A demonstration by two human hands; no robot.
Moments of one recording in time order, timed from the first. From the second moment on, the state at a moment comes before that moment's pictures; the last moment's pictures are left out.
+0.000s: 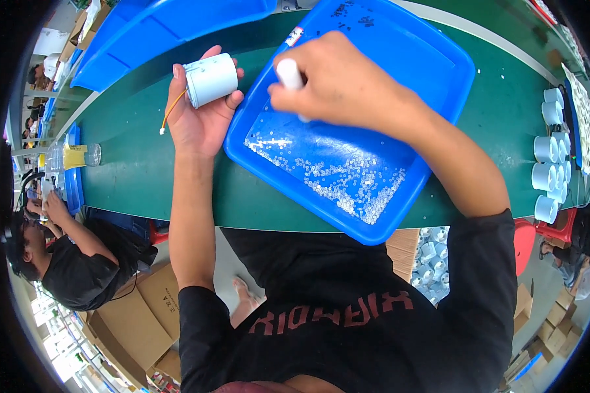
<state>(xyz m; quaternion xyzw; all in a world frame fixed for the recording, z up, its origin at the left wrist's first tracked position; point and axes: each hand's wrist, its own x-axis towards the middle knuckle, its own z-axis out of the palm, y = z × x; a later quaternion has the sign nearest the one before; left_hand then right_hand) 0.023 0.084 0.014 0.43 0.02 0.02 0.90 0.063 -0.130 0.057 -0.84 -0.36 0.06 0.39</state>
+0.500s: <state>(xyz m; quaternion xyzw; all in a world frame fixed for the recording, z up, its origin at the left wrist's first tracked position) 0.024 0.081 0.013 0.44 0.02 0.01 0.90 0.048 -0.123 0.048 -0.78 -0.44 0.05 0.44</state>
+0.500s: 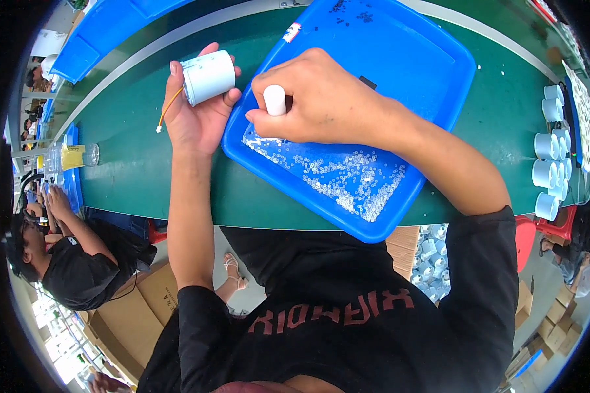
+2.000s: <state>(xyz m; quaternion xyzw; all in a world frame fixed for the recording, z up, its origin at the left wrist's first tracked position) 0.022 0.079 0.016 0.46 0.04 0.01 0.89 0.152 -0.188 0.051 -0.85 -0.18 -0.07 0.50</state>
